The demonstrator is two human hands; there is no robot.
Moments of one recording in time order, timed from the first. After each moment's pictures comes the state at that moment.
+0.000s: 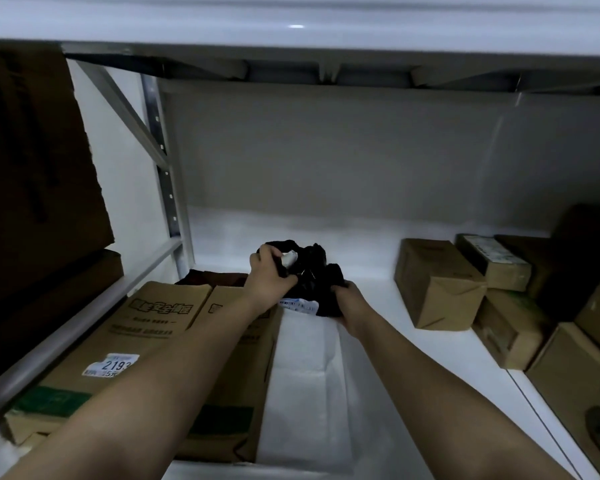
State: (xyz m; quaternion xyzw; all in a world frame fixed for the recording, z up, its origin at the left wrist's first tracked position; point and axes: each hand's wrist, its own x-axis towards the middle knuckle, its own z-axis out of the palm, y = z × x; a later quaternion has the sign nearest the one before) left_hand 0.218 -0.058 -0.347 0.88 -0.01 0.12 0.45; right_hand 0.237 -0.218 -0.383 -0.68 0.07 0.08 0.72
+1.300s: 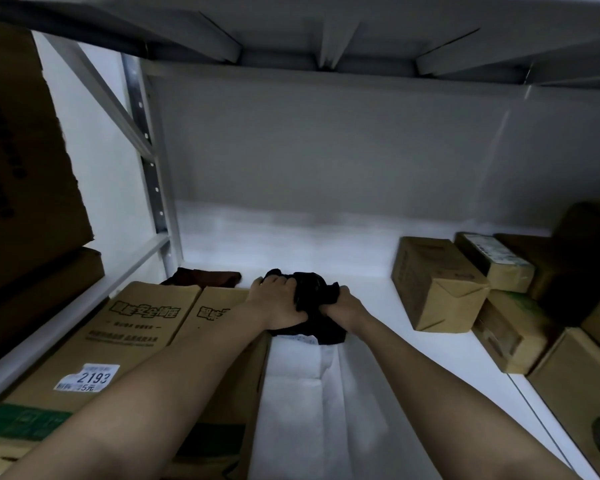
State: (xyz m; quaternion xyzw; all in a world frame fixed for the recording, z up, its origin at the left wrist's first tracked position) left_hand 0.229 -0.070 -0.365 0.99 -0.12 -0.02 0.03; right_hand 0.256 -0.229 -0.400 -0.90 0.02 0.11 0.43
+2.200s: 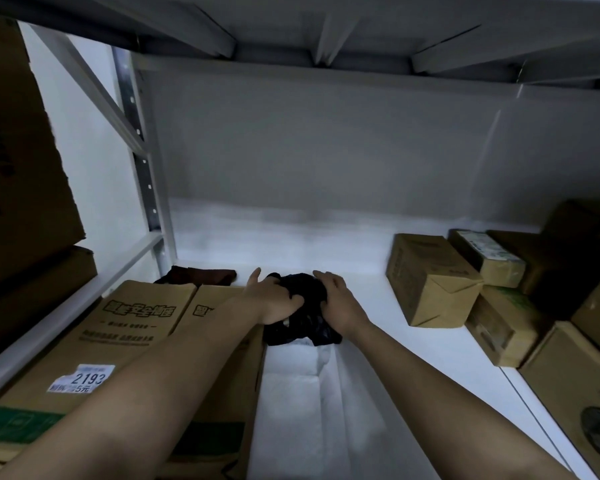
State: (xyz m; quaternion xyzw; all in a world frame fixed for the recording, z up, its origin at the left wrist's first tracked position) left_hand 0.240 -0.063 -0.369 0.98 -0.16 -0.10 0.03; right_hand 0.239 -0.228 -0.402 -0.95 -0.10 -0.01 0.30
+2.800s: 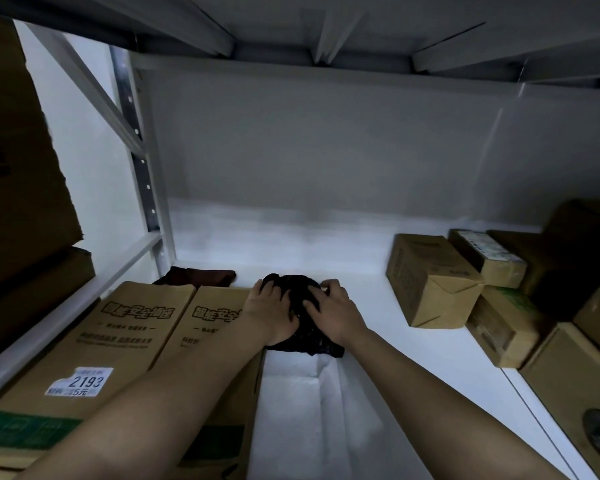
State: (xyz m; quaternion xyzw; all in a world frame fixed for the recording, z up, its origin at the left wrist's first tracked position) left_hand 0.228 -0.072 -0.390 0.98 -0.12 -0.05 -0.14; right_hand 0.238 -0.220 -0.410 -0.97 -0.11 -0.03 0.19
